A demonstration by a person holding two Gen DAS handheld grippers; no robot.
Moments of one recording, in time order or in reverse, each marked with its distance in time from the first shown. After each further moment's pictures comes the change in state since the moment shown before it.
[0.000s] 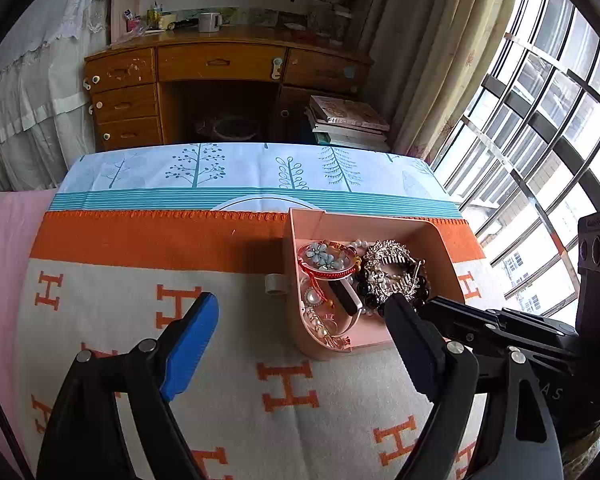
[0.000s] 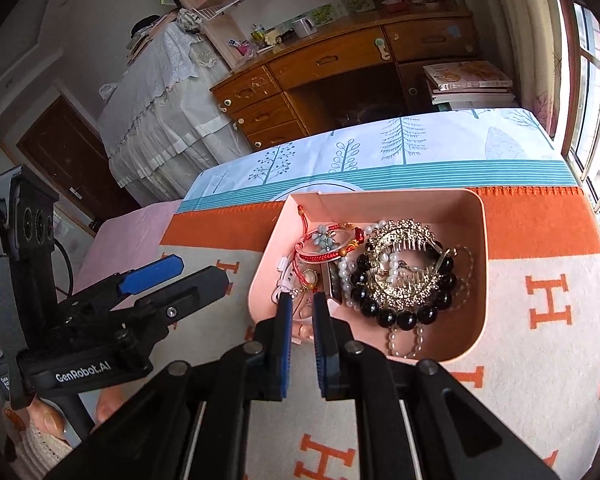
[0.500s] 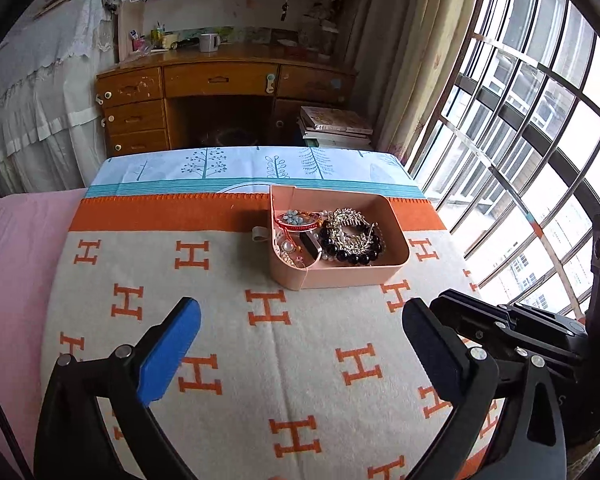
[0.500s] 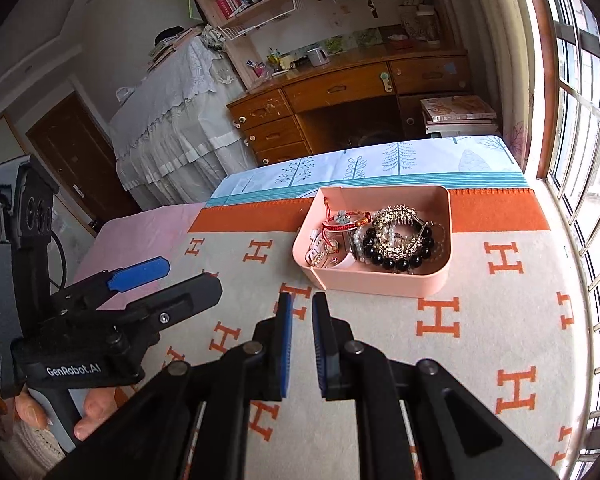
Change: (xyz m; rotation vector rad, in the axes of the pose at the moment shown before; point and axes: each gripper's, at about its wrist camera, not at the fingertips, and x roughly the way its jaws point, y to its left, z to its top) left arm -0.102 -0.035 -0.059 0.023 -0.051 0.021; right arm -0.094 0.046 -0.065 -0.068 -0.088 -0.054
